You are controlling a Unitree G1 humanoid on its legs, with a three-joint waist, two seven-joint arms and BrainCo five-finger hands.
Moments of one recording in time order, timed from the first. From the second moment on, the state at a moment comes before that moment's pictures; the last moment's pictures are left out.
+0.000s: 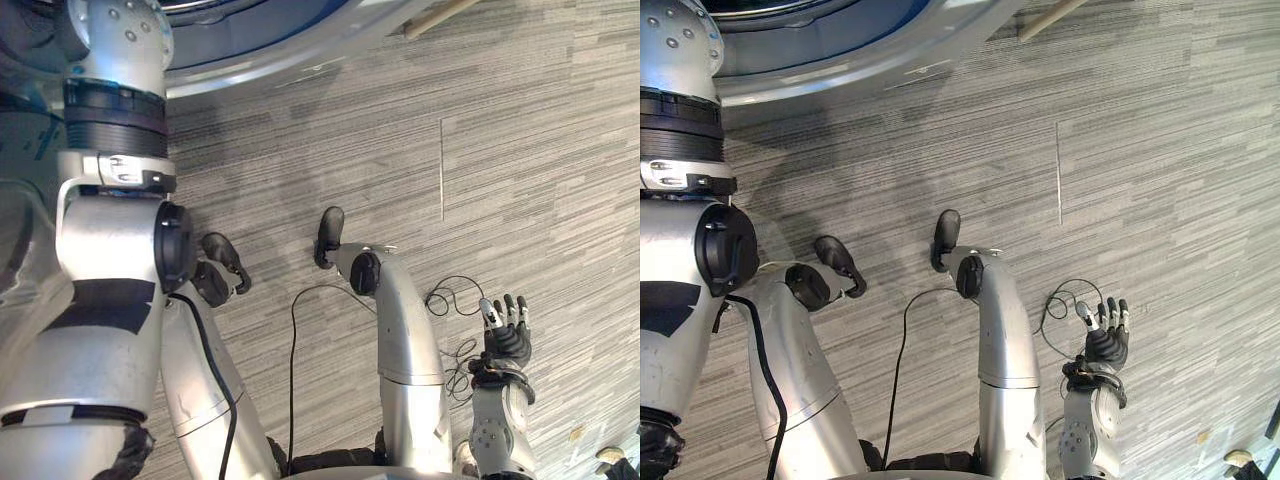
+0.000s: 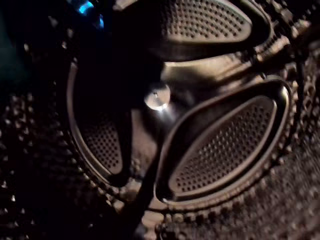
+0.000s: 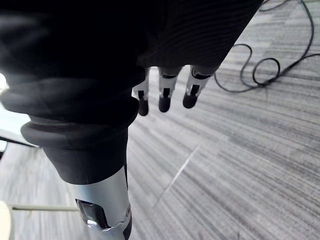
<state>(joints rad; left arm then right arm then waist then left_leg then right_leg) -1.56 0.49 0.06 0.60 -0.87 -0.29 0.53 0.16 0.02 -0.21 0.10 0.67 -0.26 -0.17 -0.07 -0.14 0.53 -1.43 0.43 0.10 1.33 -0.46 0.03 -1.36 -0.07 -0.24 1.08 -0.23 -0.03</state>
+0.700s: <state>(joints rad) -0.66 0.14 -0.03 0.60 0.13 -0.01 0.41 0.09 0.02 -0.16 0.25 0.67 -0.26 -0.14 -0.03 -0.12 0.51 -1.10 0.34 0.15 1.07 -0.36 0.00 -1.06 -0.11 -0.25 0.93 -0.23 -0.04</state>
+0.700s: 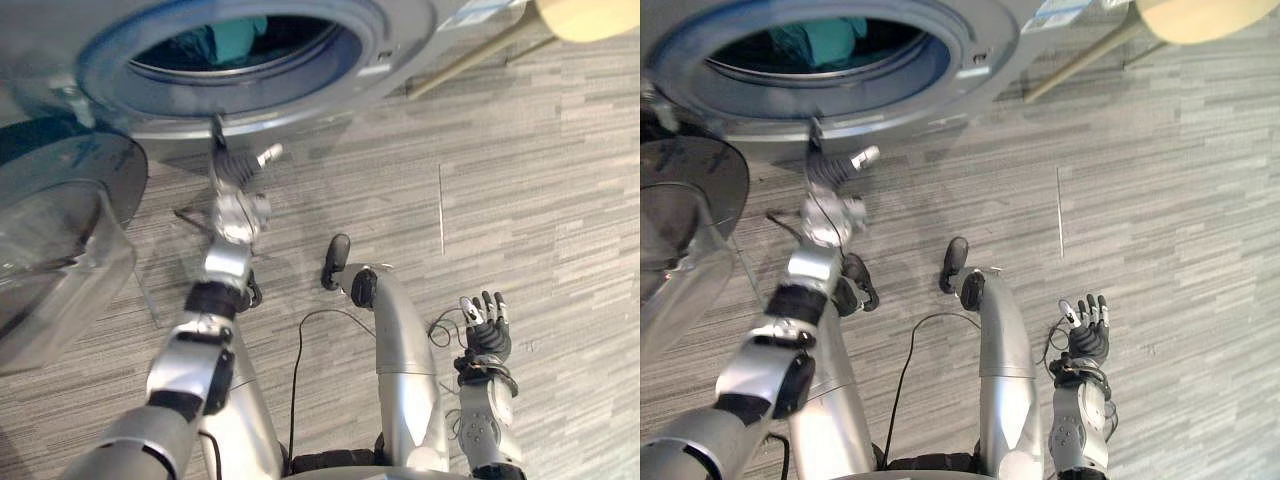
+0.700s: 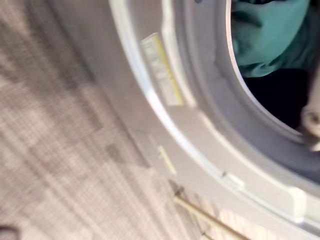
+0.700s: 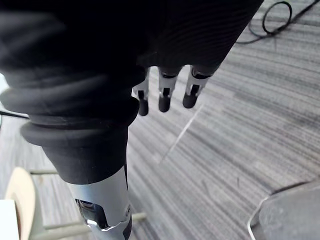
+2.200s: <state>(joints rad) 0.31 -0.06 0.05 0.07 -0.31 -0.16 0.14 -0.17 -0.16 -0.12 1.19 0.26 -0.06 -0.11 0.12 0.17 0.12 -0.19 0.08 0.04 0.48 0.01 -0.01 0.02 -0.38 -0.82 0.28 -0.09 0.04</state>
